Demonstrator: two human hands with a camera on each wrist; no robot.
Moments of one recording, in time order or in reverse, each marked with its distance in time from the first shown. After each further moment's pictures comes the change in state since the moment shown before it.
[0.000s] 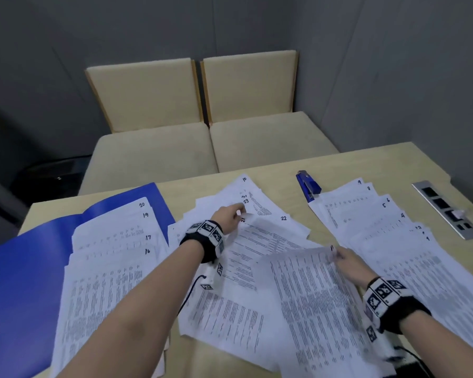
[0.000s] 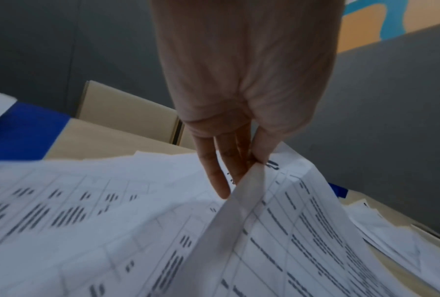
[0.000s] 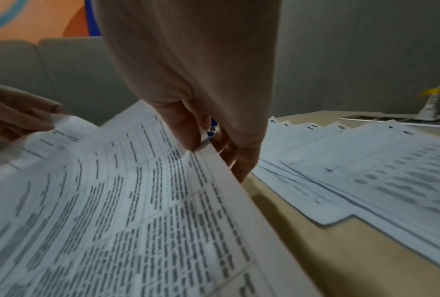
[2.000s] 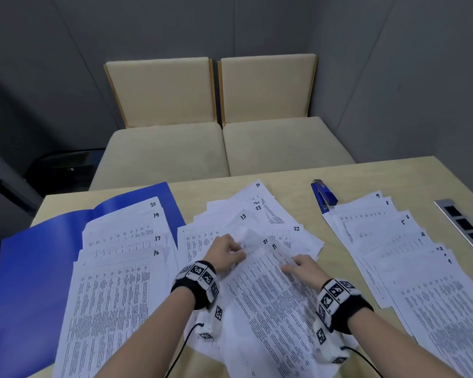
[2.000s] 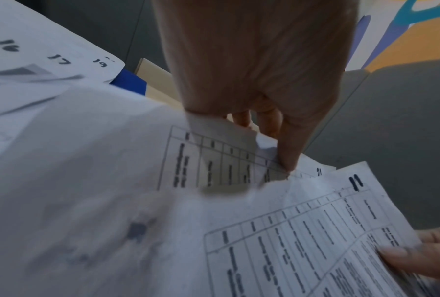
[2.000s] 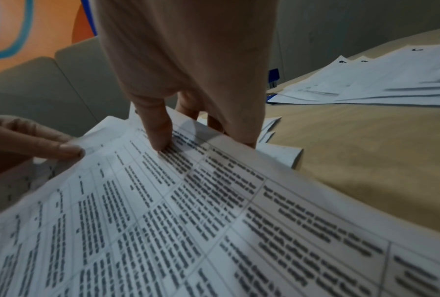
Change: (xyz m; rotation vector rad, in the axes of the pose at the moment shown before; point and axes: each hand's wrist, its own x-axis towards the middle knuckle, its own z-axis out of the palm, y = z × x) left_hand -0.051 -0.043 0.033 -0.304 0.084 -0.102; right_hand 0.034 -0.066 0.077 0.176 -0.254 -0.058
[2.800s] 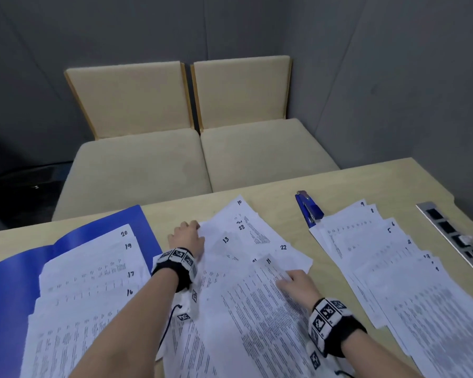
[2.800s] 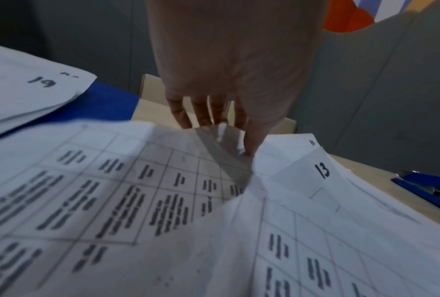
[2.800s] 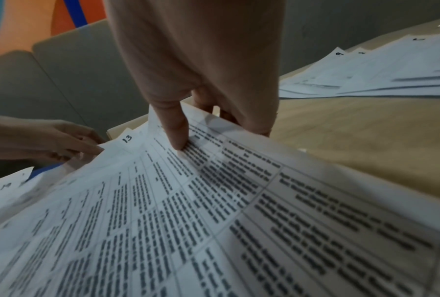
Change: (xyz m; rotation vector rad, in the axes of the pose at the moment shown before) left_hand 0.106 -0.020 -0.043 0.524 0.222 -0.229; right_hand 0.024 -0.001 -0.011 -0.032 0.132 0.047
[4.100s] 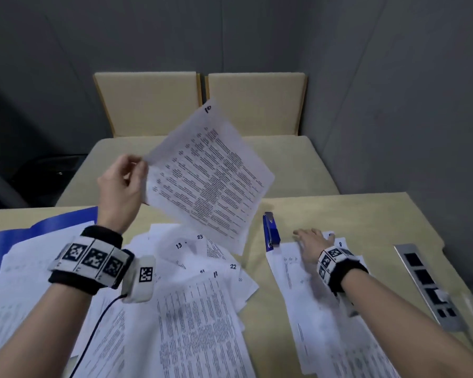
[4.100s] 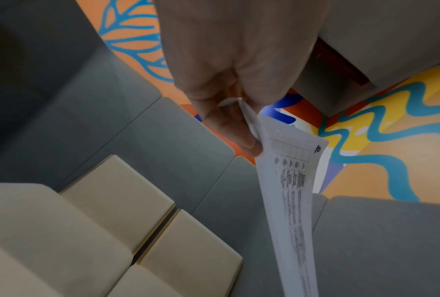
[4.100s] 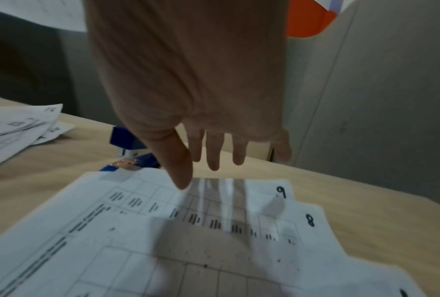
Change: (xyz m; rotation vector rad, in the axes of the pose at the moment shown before) left_hand -0.067 0.125 -0.161 -0.664 0.775 0.232; right_hand 0.114 0.013 -0.221 -0.882 0.039 -0.185
